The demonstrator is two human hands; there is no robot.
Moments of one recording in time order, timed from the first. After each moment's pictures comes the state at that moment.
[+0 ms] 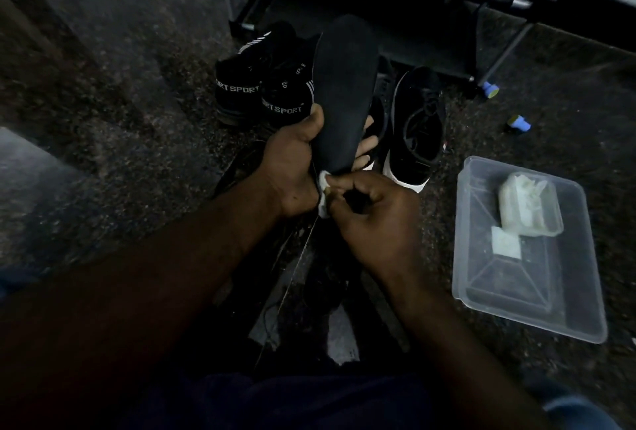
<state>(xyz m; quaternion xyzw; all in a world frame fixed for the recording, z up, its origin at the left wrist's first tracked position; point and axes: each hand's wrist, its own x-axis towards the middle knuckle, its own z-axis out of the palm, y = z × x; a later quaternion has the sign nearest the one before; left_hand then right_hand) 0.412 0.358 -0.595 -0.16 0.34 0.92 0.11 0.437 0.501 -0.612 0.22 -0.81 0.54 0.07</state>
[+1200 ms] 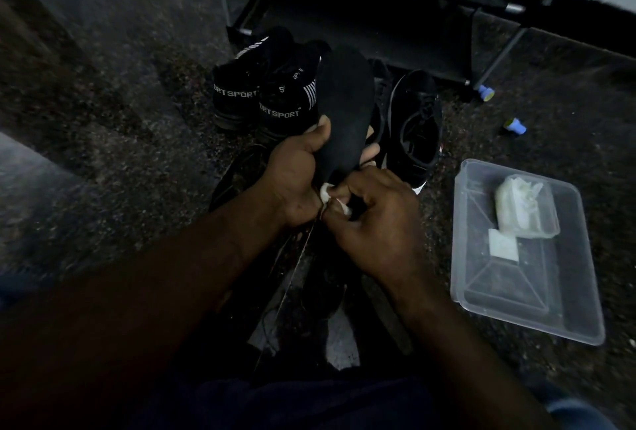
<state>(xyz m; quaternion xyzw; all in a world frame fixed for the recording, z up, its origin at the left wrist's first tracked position) 0.414 0.366 -0.594 -0.20 0.29 0.93 0.10 0.431 0.509 -0.604 0.29 -0.87 0.40 0.10</state>
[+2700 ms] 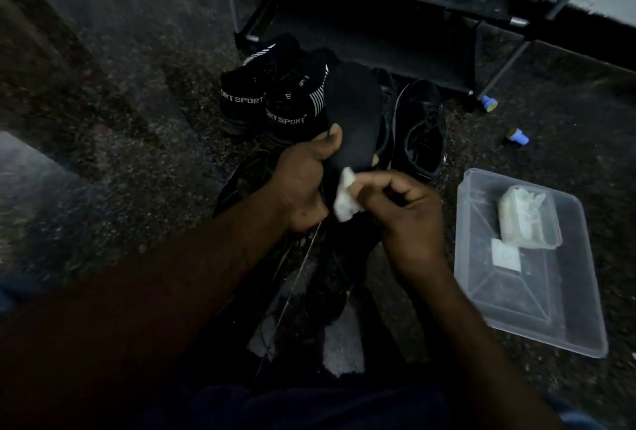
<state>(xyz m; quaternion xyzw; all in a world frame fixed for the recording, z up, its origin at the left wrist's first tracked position) 0.412 0.367 -0.594 -0.21 0.32 0.92 0.08 0.427 0.511 -0.591 0.08 -0.69 0.71 -0.09</state>
